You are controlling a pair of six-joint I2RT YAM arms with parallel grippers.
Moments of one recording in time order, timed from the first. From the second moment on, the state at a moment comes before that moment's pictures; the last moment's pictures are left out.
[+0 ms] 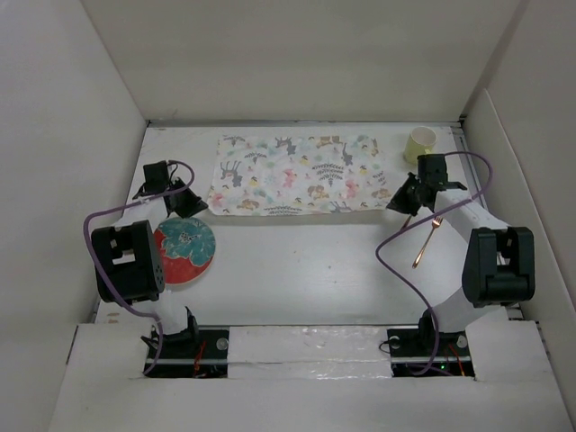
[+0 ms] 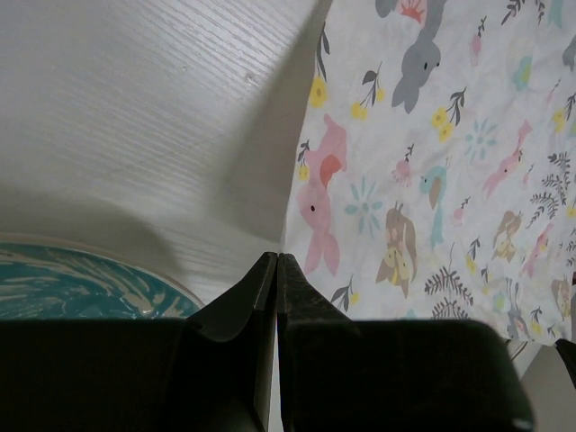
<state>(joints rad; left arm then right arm) 0.17 1.62 0.95 -0.24 0.33 -0.62 0.01 1.58 1.02 -0.38 -0.12 0.69</state>
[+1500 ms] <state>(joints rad) -0.13 1.02 1.23 -0.47 0.26 -0.54 0.86 1.77 1.17 -0.03 -0.29 0.90</state>
